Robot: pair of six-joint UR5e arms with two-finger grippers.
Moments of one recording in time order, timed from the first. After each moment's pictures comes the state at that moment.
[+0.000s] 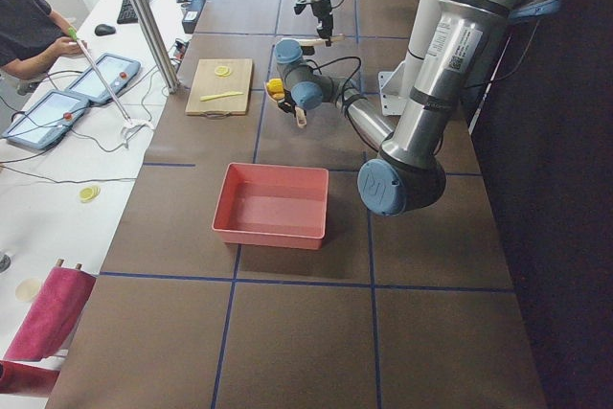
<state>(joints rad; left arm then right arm) -0.77 -1.94 -1.82 -1.82 -2.24 0.22 0.62 -1.03 1.93 -1.74 2.27 1.43</state>
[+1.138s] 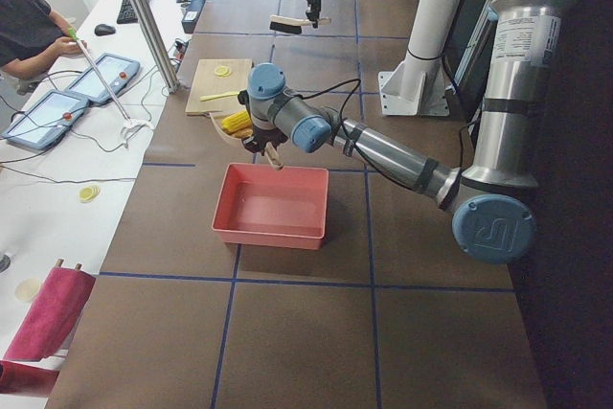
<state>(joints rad) -1.26 -1.62 -1.91 -1.83 -2.42 0.42 0.73 -1.22 1.98 -1.74 2.21 1.26</state>
